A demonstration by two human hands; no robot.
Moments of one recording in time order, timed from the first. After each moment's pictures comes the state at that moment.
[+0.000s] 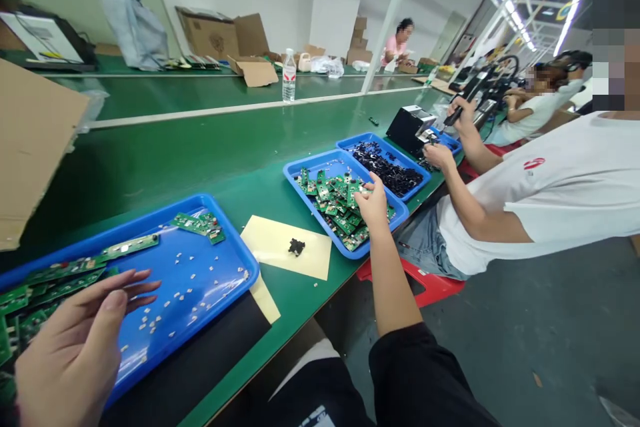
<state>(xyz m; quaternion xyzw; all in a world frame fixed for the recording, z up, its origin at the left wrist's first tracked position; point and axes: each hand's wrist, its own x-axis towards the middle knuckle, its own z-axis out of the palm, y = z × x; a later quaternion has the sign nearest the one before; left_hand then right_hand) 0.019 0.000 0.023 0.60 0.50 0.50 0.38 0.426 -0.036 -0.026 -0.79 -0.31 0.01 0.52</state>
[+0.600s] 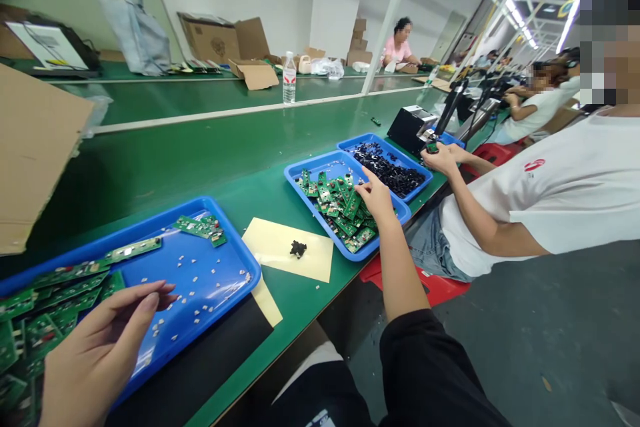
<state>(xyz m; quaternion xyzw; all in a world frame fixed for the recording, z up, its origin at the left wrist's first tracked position) 0.006 0.009 0.002 0.69 0.47 0.43 0.35 0.446 -0.032 -0.018 -0.79 -0.45 -0.02 0.42</state>
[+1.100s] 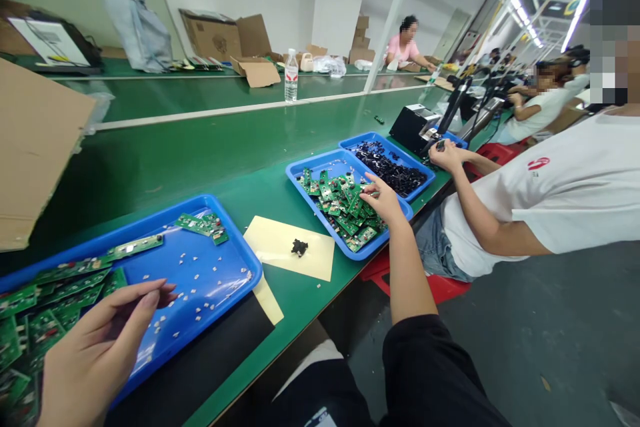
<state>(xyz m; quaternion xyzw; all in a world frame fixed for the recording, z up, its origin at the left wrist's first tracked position) 0.005 0.008 0.004 0.68 0.48 0.43 0.35 0.463 -0.049 -0.030 -0.75 -0.48 0.03 0.46</state>
